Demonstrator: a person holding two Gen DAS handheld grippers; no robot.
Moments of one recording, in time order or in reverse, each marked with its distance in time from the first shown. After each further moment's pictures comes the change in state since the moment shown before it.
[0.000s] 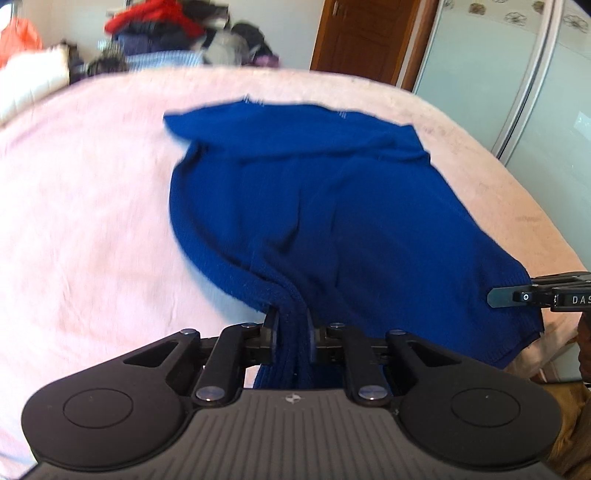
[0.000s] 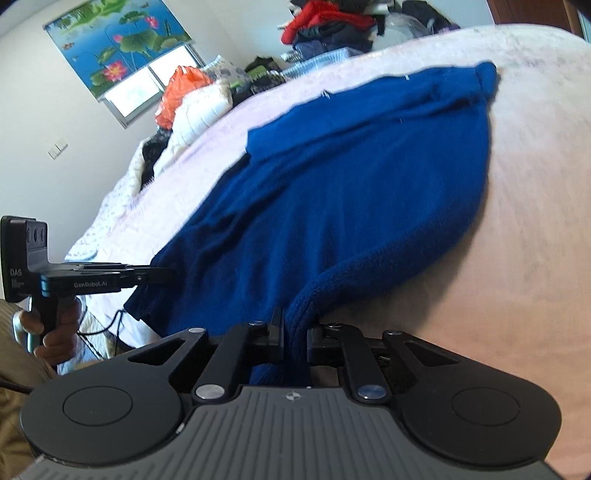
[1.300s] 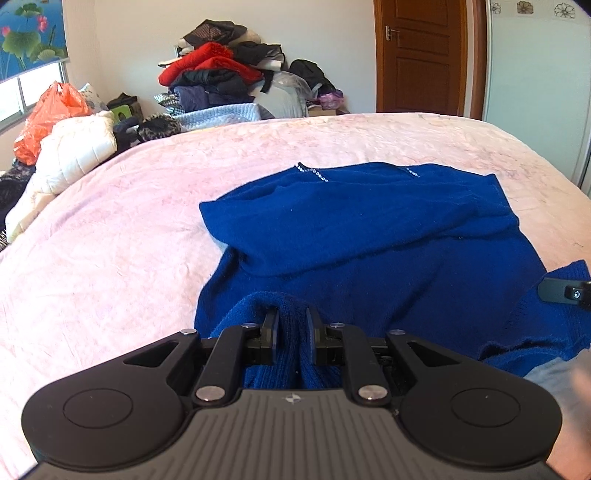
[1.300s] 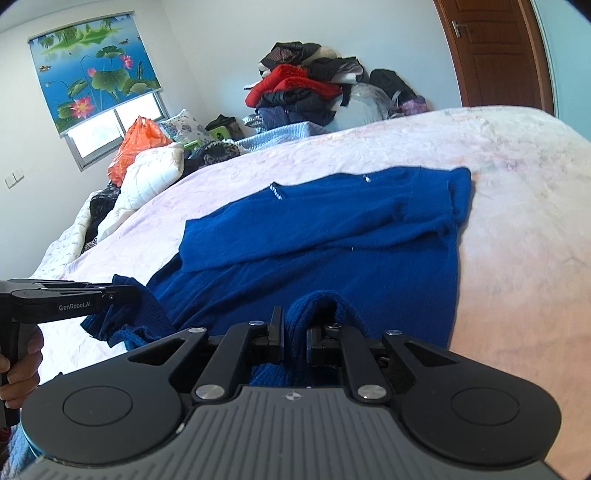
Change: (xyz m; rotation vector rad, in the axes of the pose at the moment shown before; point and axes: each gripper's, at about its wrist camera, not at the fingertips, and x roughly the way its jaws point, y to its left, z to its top) left arm 0.064 -0.031 0.096 0.027 -0.106 0.317; right arm 0.041 -0.019 0.092 -0.069 -0.206 -0.198
